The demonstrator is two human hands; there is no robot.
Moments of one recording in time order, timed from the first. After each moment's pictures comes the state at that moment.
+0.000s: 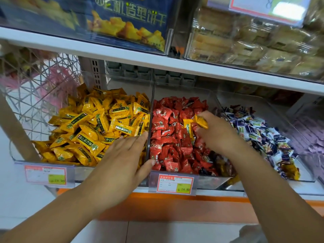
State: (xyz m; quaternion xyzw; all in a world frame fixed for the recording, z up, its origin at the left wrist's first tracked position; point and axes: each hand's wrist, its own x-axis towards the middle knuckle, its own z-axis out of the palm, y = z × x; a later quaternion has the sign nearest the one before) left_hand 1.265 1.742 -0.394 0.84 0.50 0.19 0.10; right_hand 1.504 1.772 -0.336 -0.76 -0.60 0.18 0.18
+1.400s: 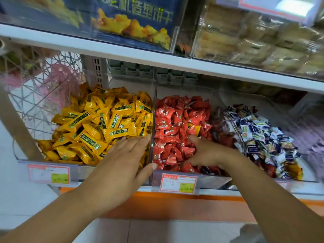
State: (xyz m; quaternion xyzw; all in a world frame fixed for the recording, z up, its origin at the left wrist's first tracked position) left_hand 1.257 1.742 -0.404 0.86 0.46 0.22 0.06; right_hand 1.501 1.778 -0.376 -0.72 -0.61 0.32 -0.06
